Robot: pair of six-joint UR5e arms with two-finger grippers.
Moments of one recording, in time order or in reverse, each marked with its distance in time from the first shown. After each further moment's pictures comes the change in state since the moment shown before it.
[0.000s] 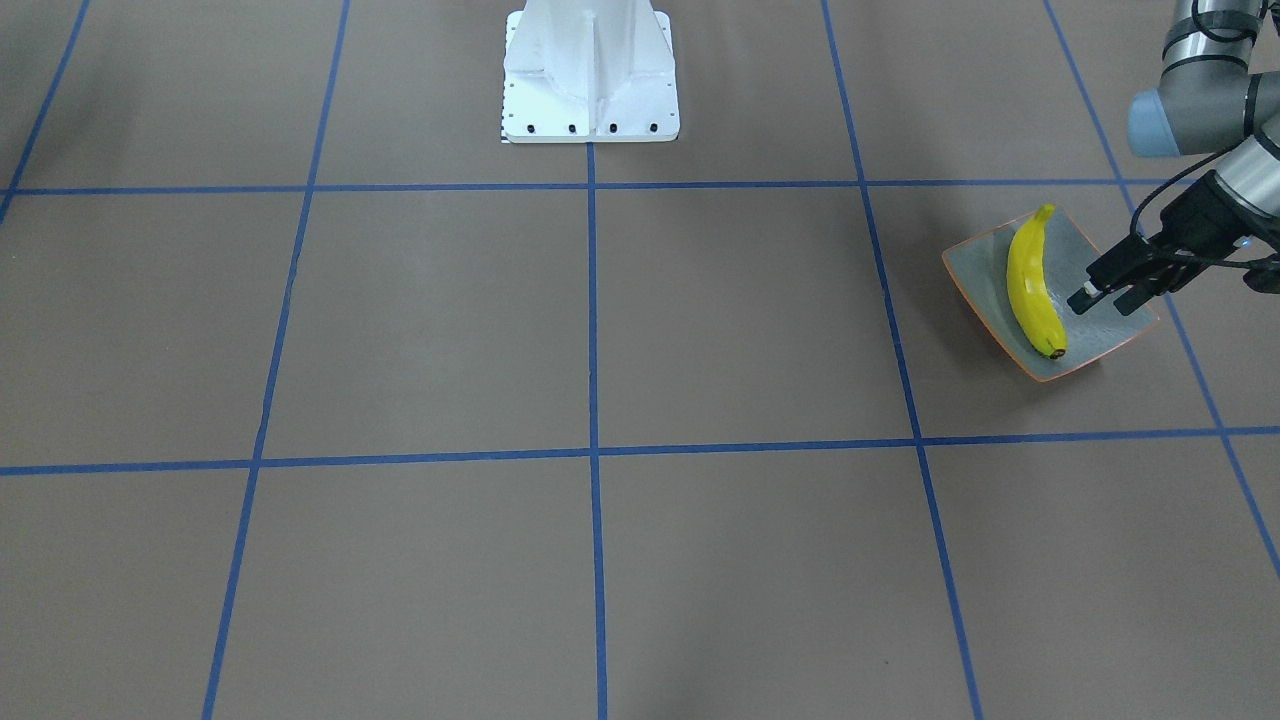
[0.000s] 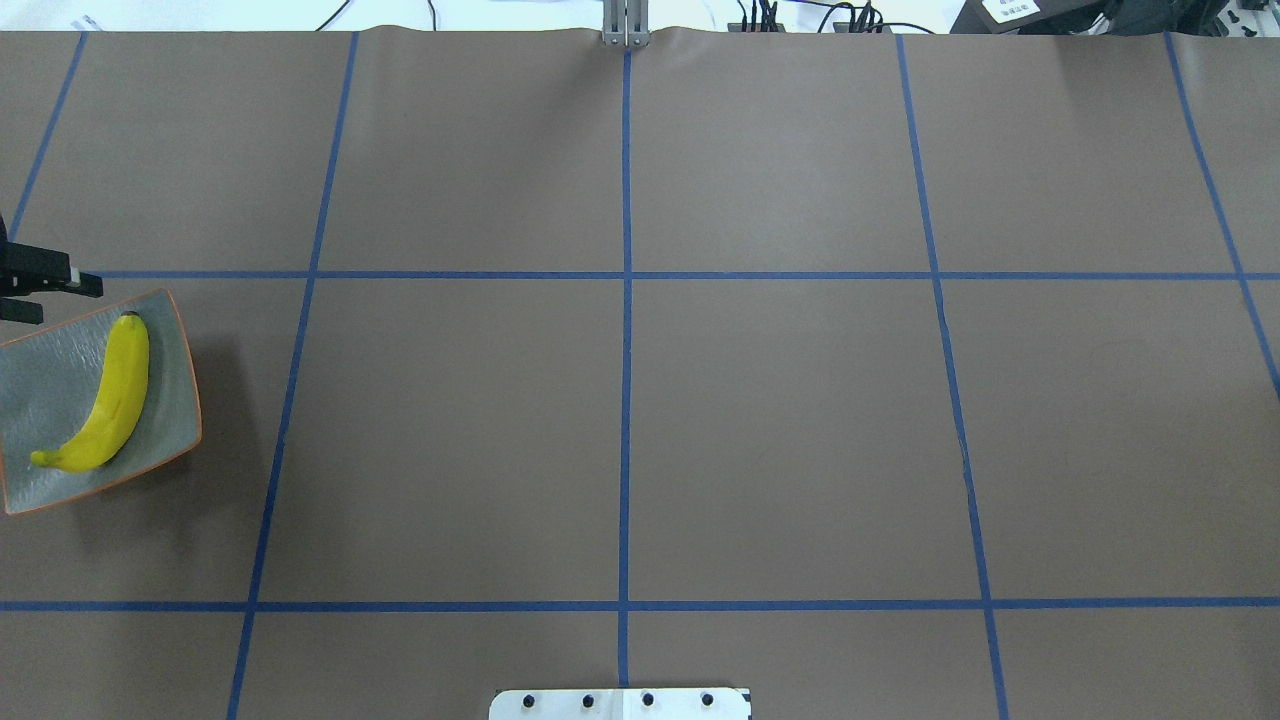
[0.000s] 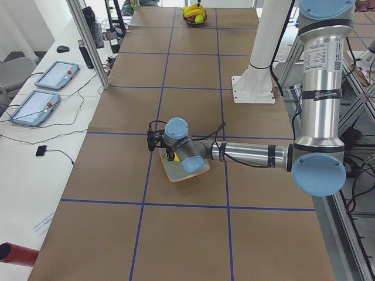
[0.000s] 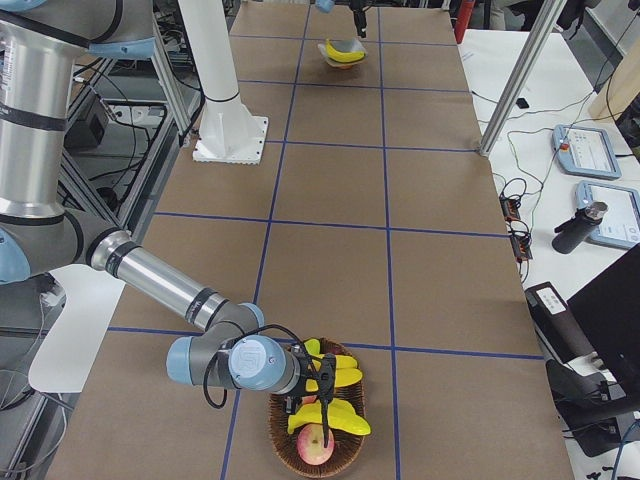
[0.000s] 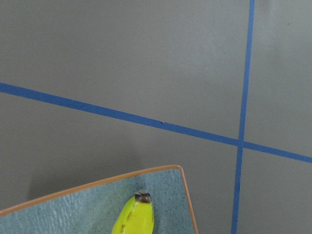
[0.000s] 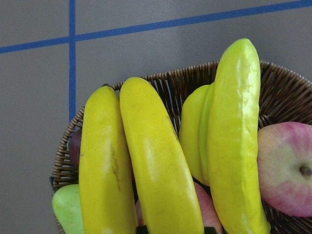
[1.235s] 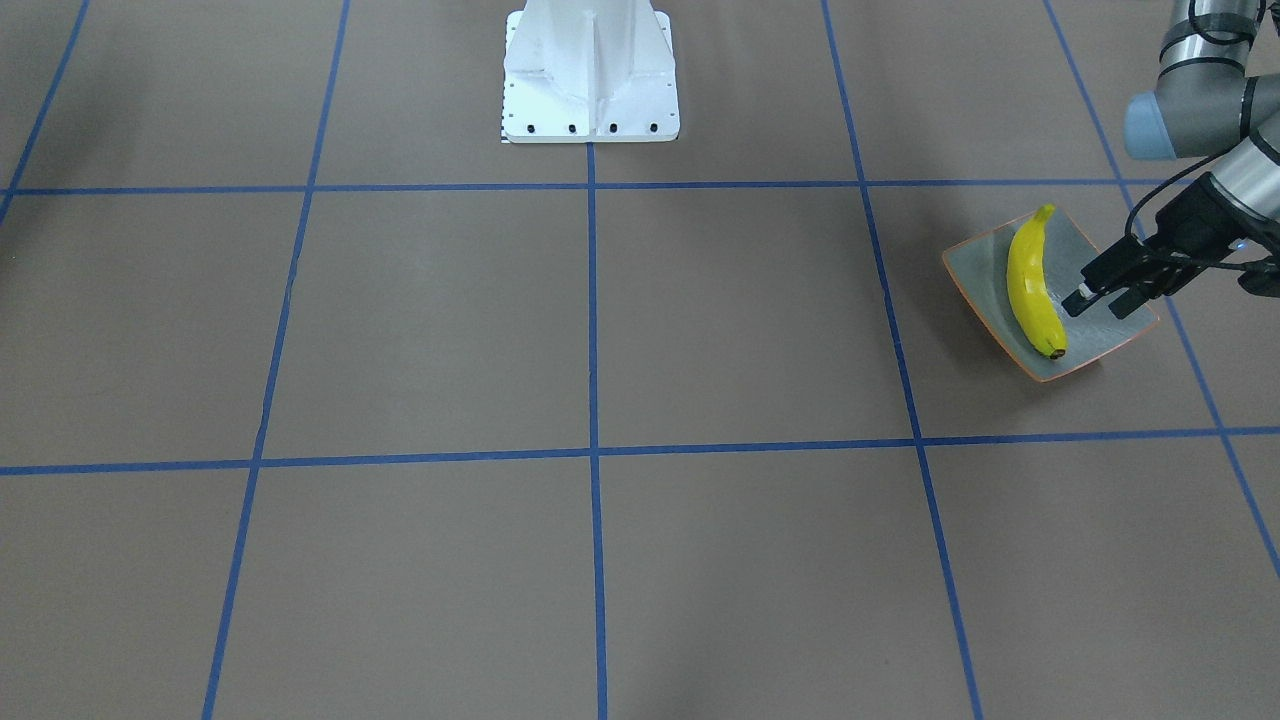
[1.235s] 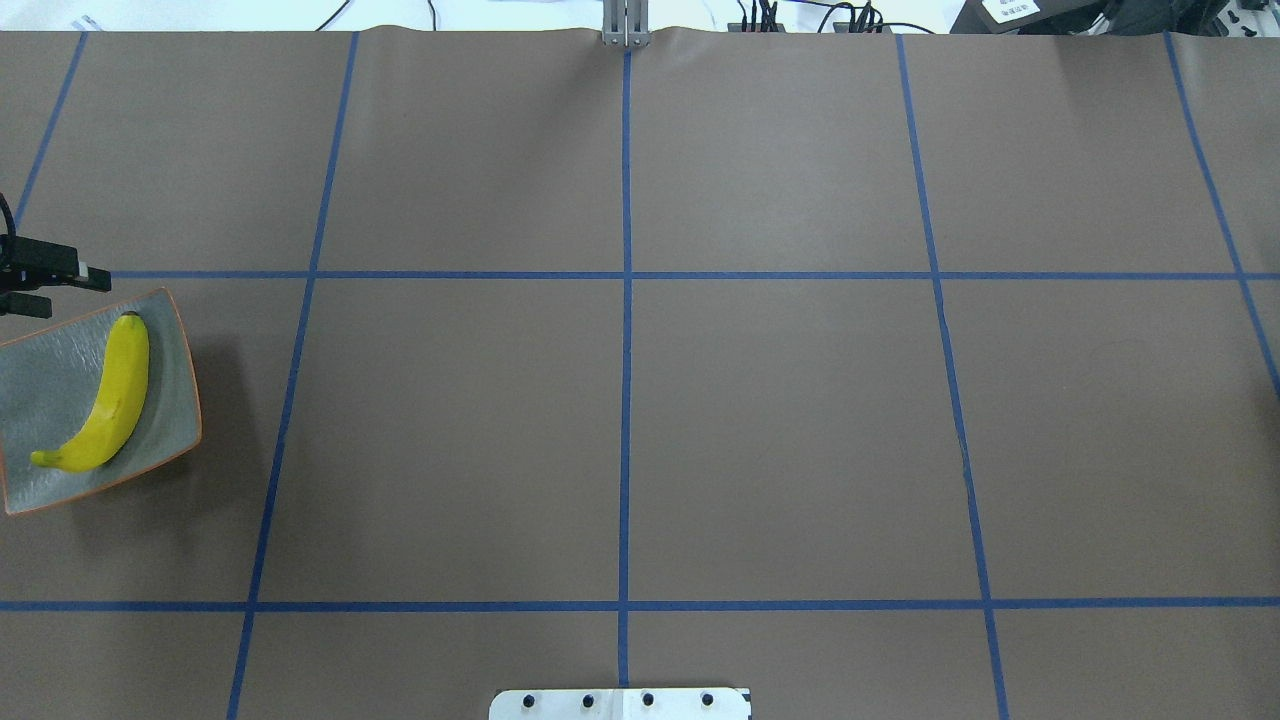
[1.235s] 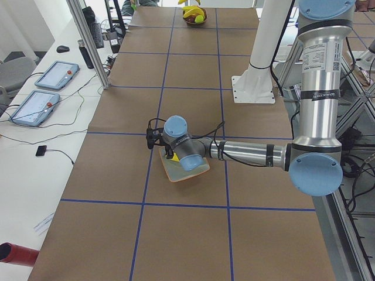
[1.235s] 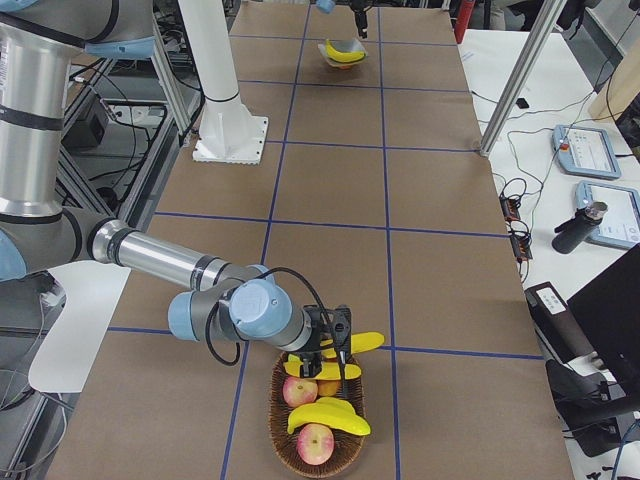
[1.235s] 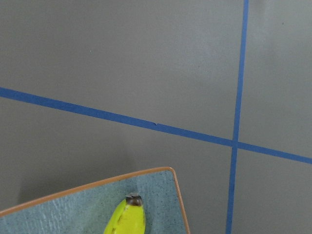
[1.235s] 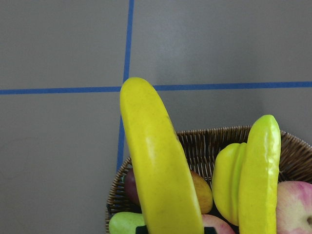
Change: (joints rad) left arm 0.003 -0.015 -0.002 0.001 0.000 -0.002; right arm 0.062 -0.006 0.286 -0.216 -0.001 -0.055
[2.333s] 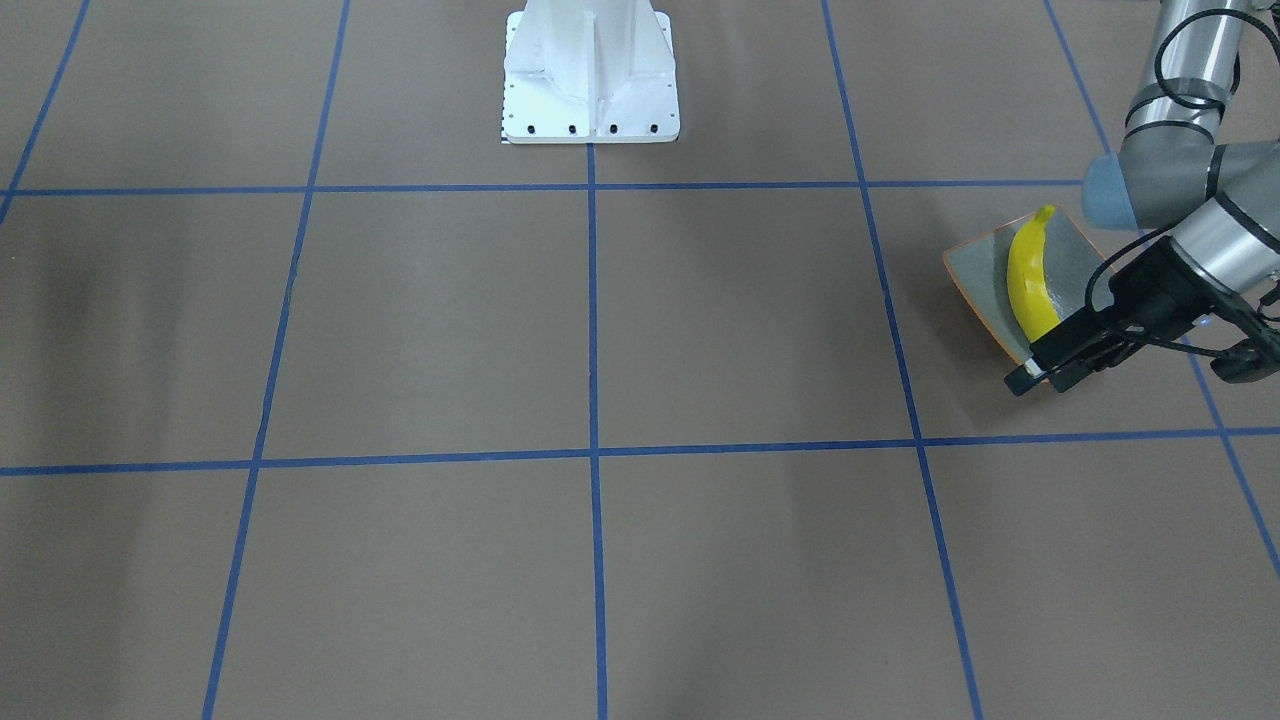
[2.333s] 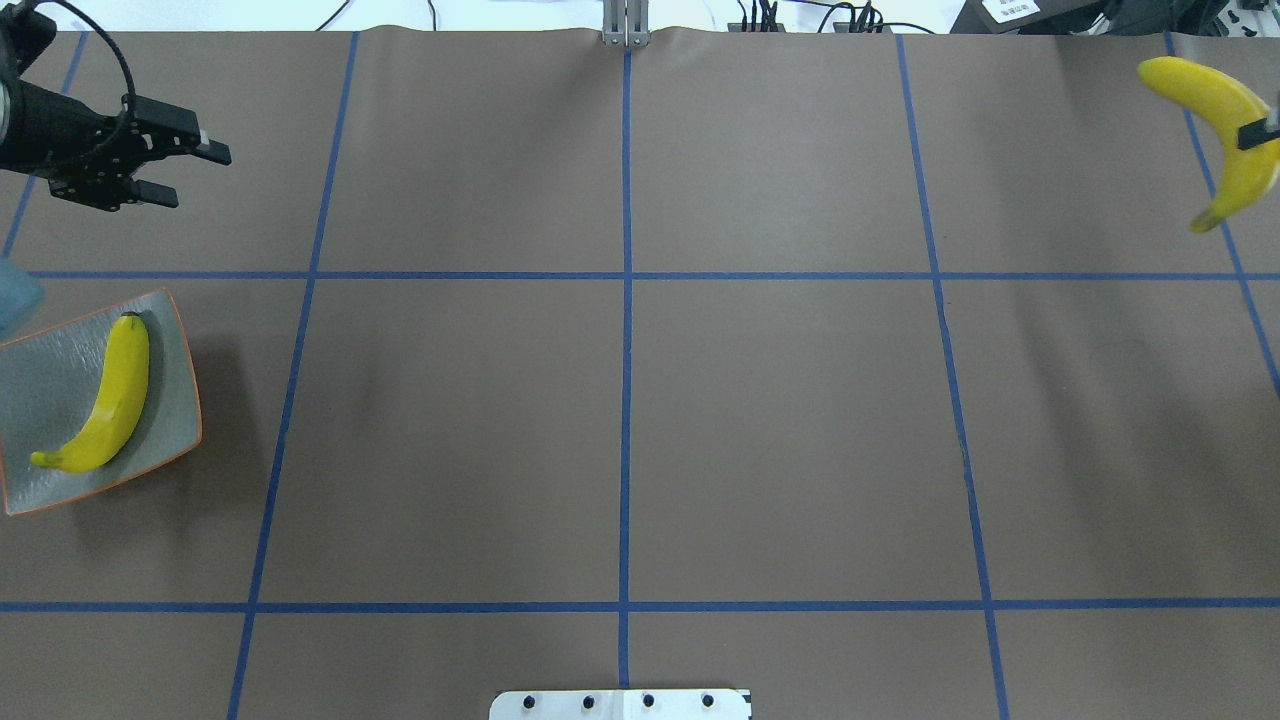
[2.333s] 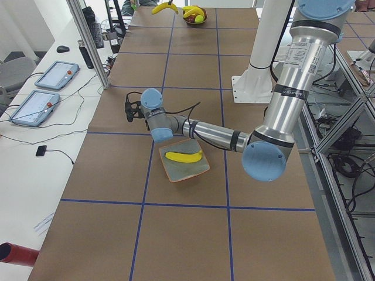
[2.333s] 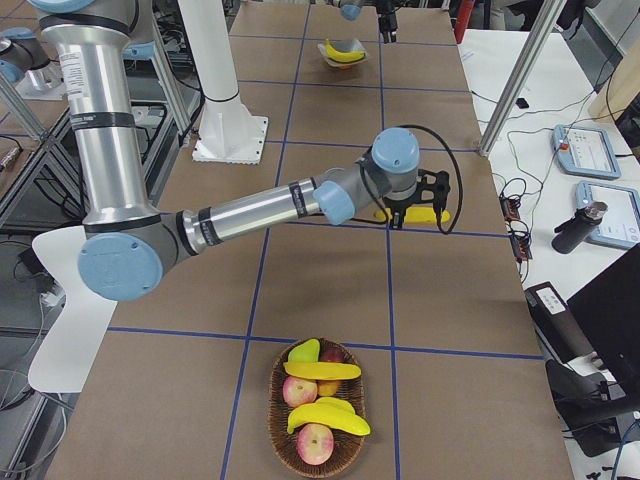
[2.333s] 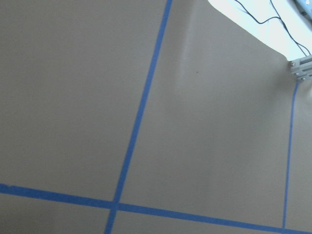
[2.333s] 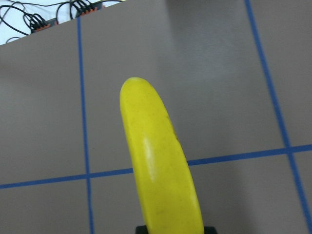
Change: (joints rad) left arm 0.010 -0.354 0.133 0.012 -0.004 -0.270; right arm -0.439 0.472 0.072 -0.033 0.031 0.861
